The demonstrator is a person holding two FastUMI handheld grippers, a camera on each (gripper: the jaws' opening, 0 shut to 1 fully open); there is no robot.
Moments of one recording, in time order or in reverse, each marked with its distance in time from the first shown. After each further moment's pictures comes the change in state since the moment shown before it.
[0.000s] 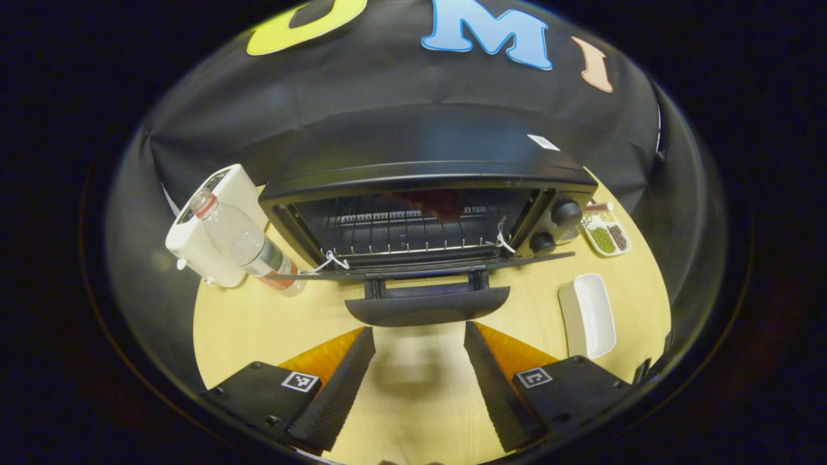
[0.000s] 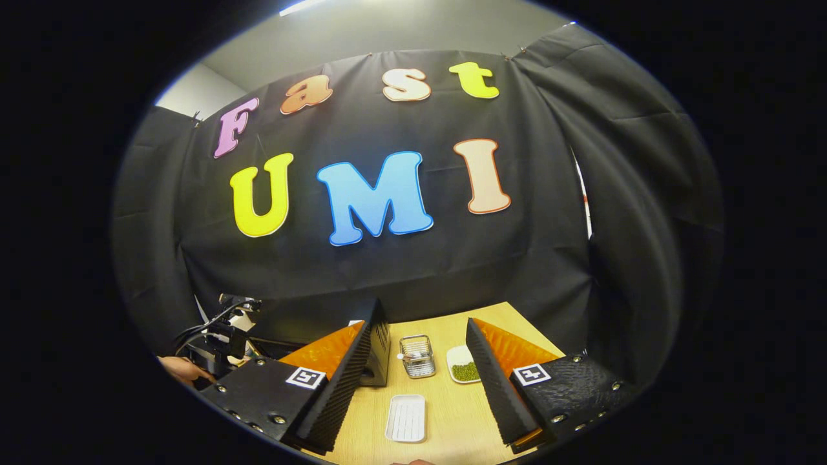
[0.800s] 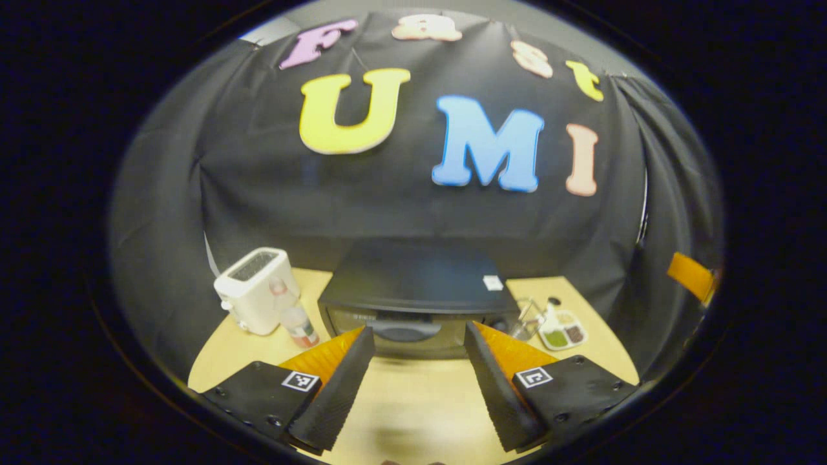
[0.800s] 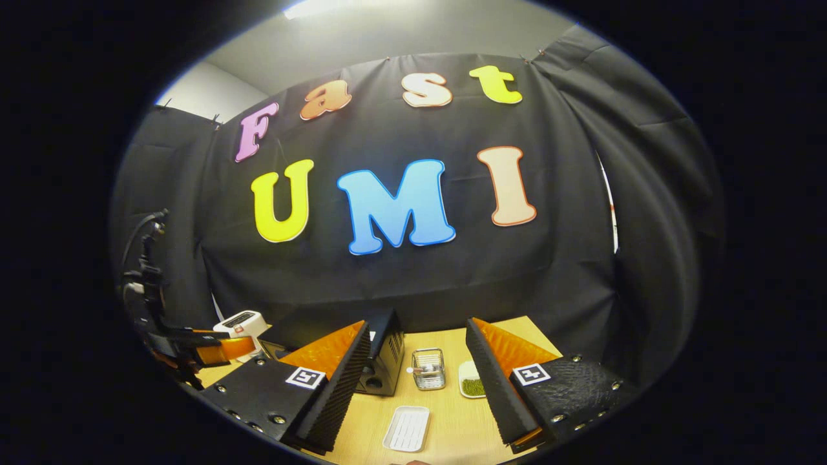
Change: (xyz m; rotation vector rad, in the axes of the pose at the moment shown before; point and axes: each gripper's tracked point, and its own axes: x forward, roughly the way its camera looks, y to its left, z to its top) left arm -0.180 -0.030 0.098 -0.134 -0.636 0.038; right arm 0.016 0.013 0.035 -0.041 -0.049 0.152
